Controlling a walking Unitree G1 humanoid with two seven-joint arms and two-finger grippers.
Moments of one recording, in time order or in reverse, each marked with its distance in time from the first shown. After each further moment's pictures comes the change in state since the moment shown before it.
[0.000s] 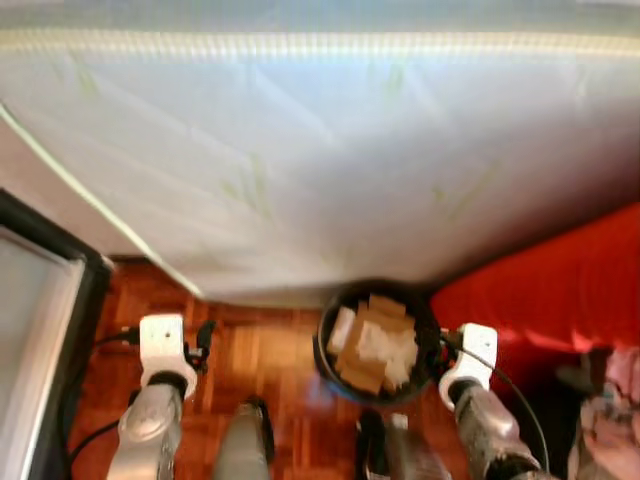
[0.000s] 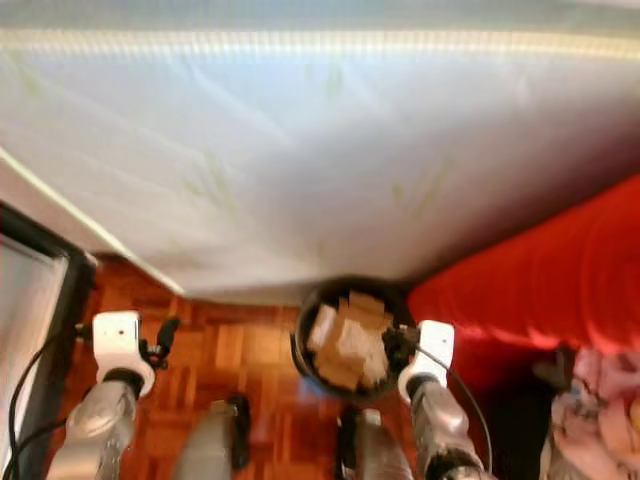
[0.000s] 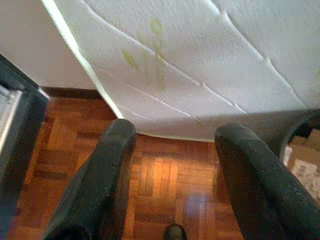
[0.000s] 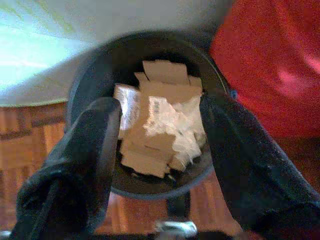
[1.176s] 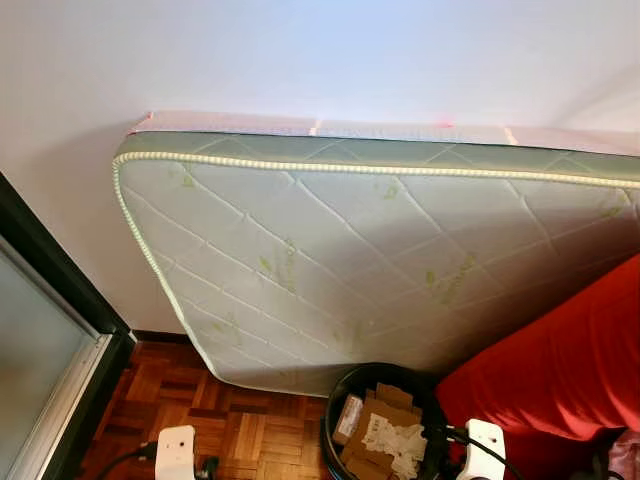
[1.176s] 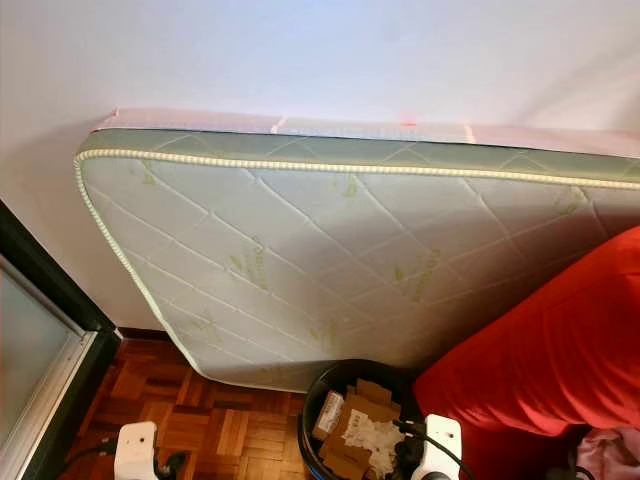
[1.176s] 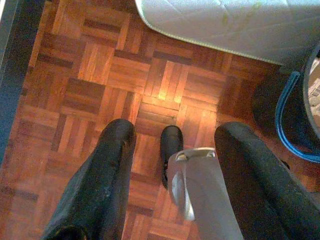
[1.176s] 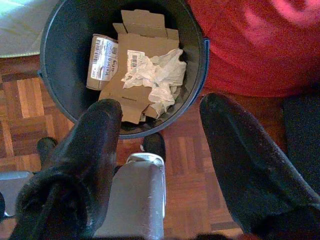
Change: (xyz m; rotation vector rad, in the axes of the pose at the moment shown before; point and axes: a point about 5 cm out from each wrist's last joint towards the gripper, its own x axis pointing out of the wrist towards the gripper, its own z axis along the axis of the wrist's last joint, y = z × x) left arm -0.067 0.002 -0.138 -0.031 0.614 0.072; right arm -0.060 -0.039 -0.102 -0.024 0.416 -0.183
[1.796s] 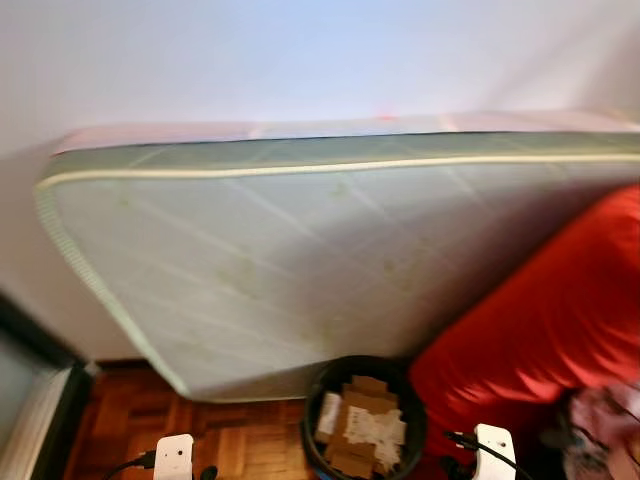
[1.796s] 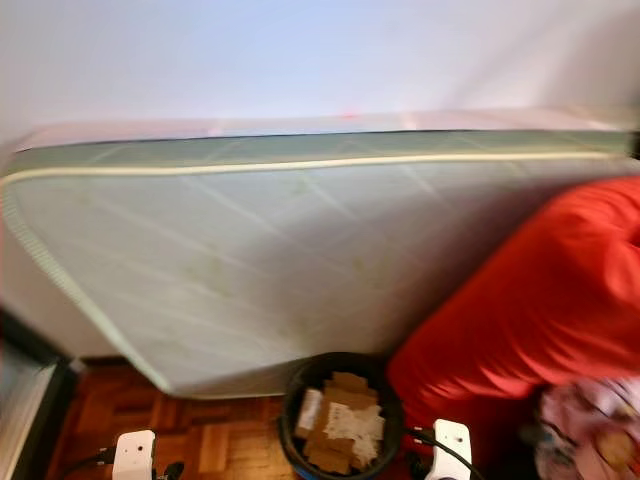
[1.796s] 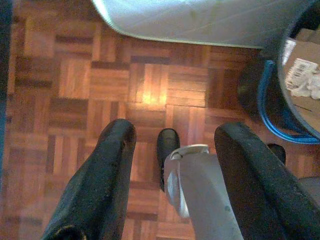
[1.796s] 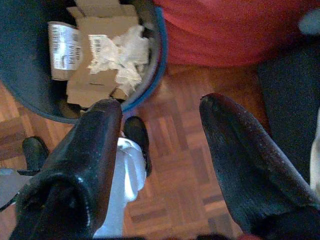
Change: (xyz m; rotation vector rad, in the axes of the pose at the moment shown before) left arm -0.002 0.001 -0.007 -0.006 0.025 0.006; right arm -0.003 -0.018 -0.002 -0.036 0.046 -0.016
